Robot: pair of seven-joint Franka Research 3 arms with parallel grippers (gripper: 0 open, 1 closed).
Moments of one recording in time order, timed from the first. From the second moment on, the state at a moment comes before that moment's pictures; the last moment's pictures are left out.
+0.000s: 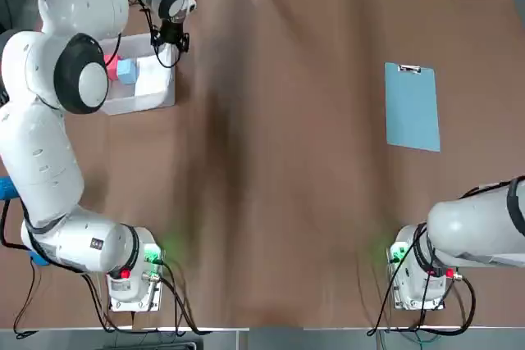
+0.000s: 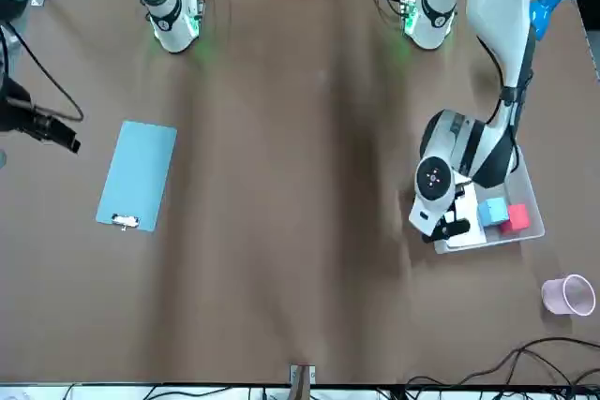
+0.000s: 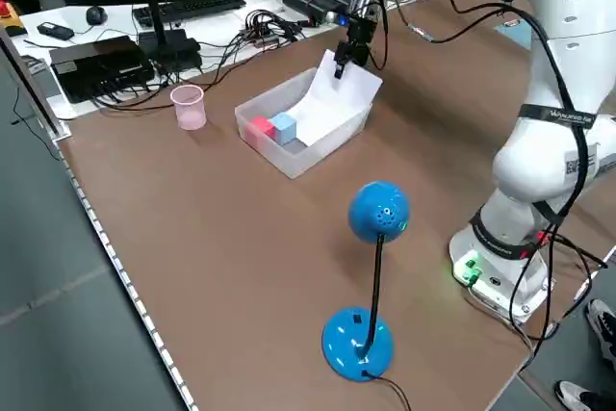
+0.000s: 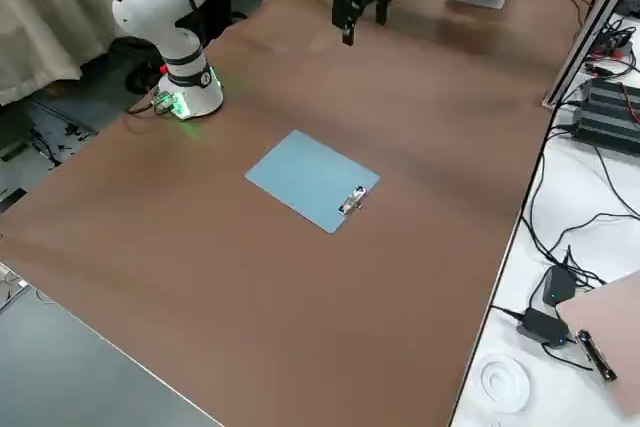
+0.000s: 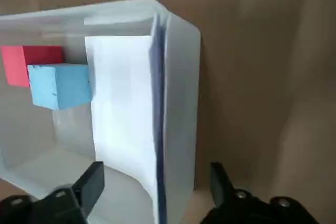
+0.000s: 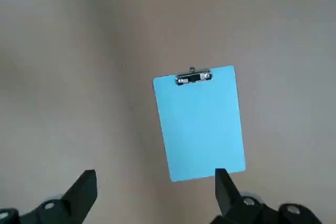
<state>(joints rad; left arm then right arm) -0.24 0.52 -0.09 -1.73 0.44 1.92 -0.69 -0.15 0.08 0.11 -1.59 0.00 1.65 0.32</state>
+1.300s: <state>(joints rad) -0.21 0.43 -0.08 -1.66 0.42 1.83 -0.77 -0.21 0.31 0.11 -1.81 0.00 2.10 1.11</state>
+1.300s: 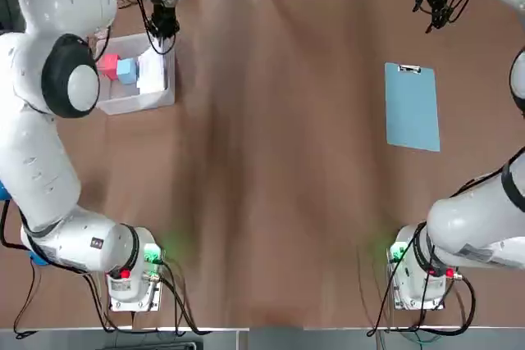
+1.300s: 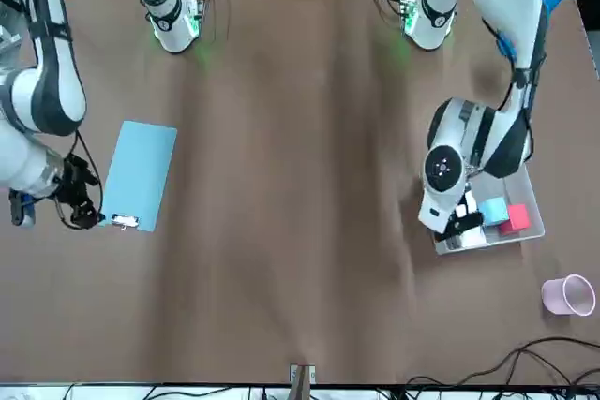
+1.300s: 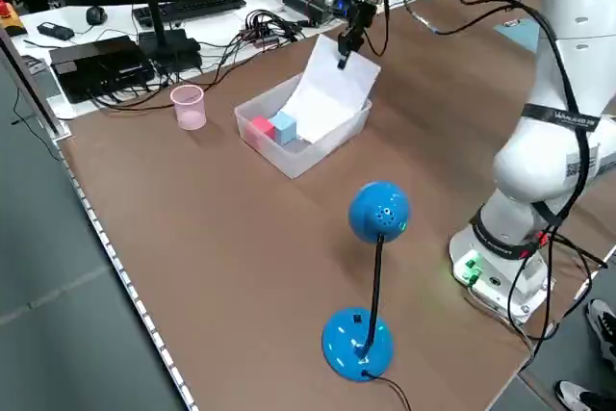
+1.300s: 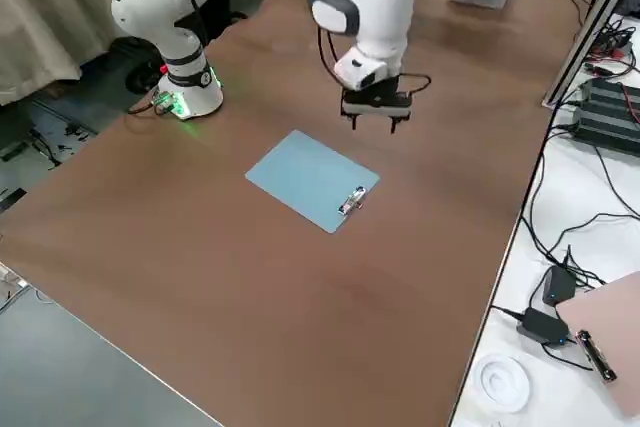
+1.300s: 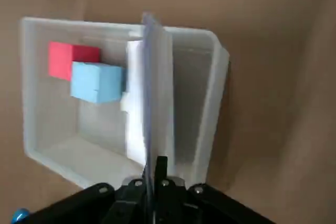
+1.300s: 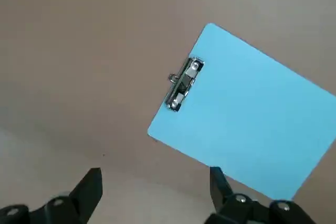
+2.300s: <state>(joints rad) -0.19 0.29 -0.09 -1.37 0.22 1.46 -0.89 -0.29 0.55 0.12 -1.93 0.00 2.51 1.30</state>
